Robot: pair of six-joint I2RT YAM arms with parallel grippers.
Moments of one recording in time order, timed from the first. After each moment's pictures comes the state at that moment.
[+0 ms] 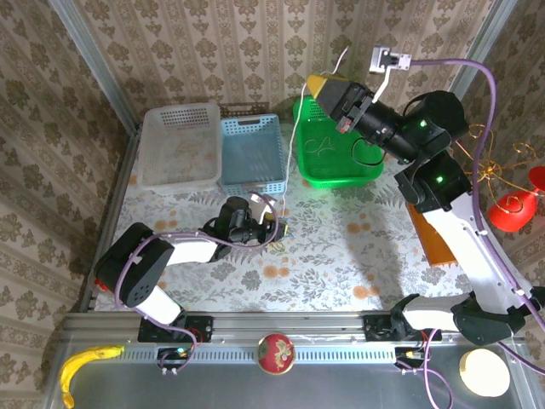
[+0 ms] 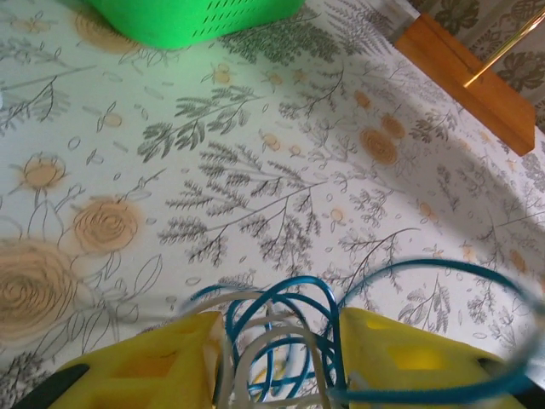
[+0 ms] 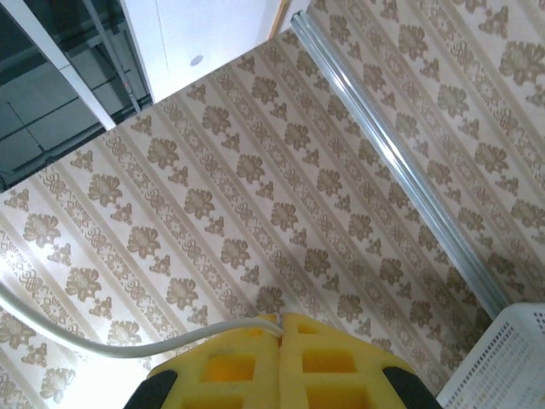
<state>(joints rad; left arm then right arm) -0.70 1.57 0.55 0.51 0.43 -0.28 0.51 1.28 1.73 -0.05 -0.42 0.79</state>
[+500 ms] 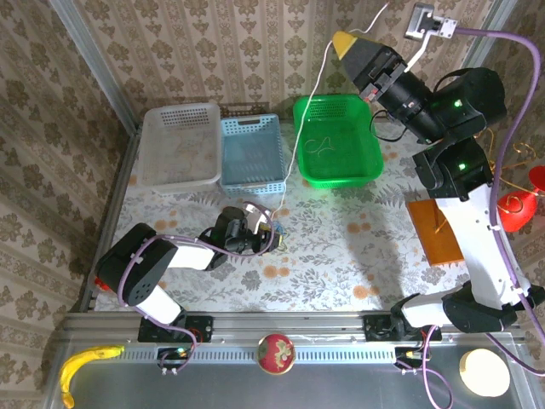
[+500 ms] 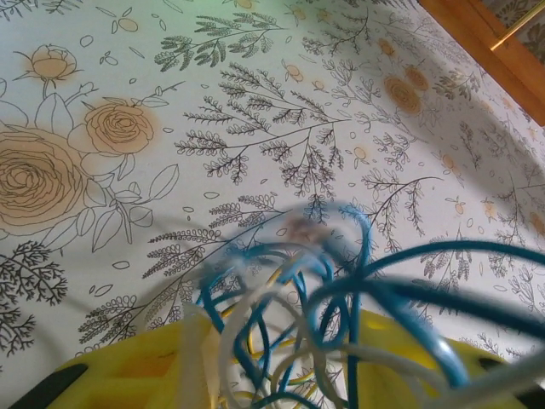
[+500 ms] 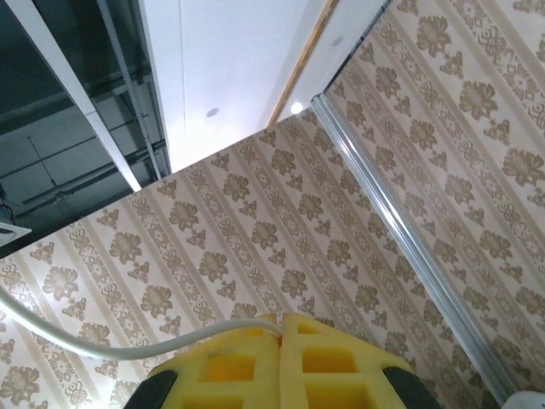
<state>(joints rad) -0.69 1.58 0.45 0.58 0.43 -0.31 0.43 1.36 1.98 -0.09 -0.42 0.81</state>
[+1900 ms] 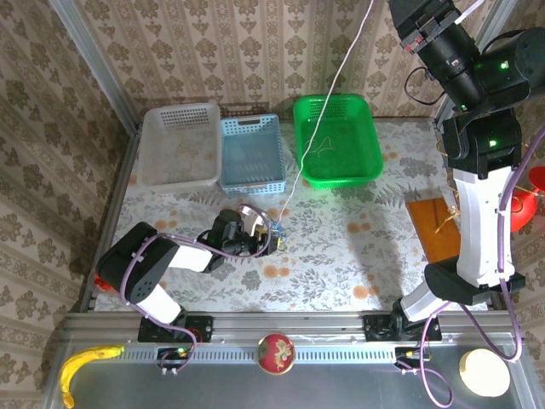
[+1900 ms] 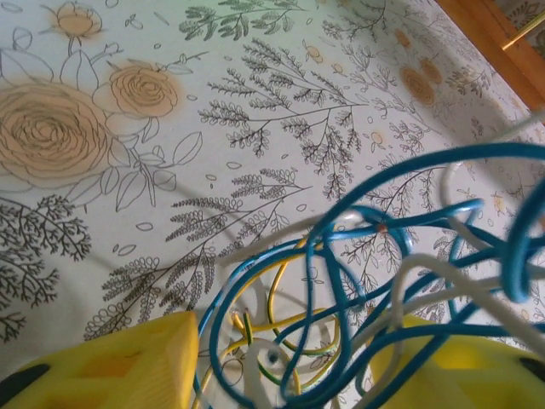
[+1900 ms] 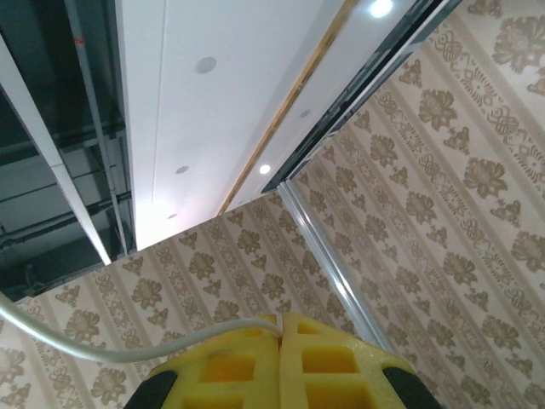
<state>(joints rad) -0.67 1.59 0.41 0.61 0.45 -0.34 0.22 1.57 2.43 -0.24 -0.44 0.88</state>
